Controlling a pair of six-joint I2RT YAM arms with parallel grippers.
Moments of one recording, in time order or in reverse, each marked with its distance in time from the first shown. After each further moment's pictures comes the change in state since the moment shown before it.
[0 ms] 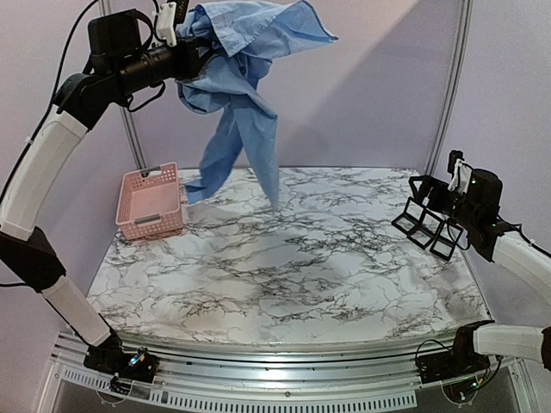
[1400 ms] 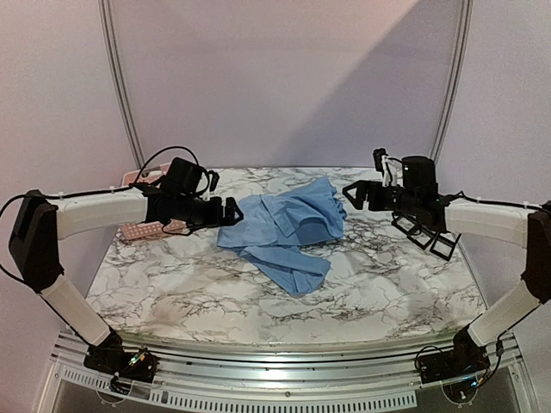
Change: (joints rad) left arm 0.080 -0.021 -1.069 0.251 0.148 -0.431; right arm 0.320 0.458 0.271 0.007 -0.054 -0.043
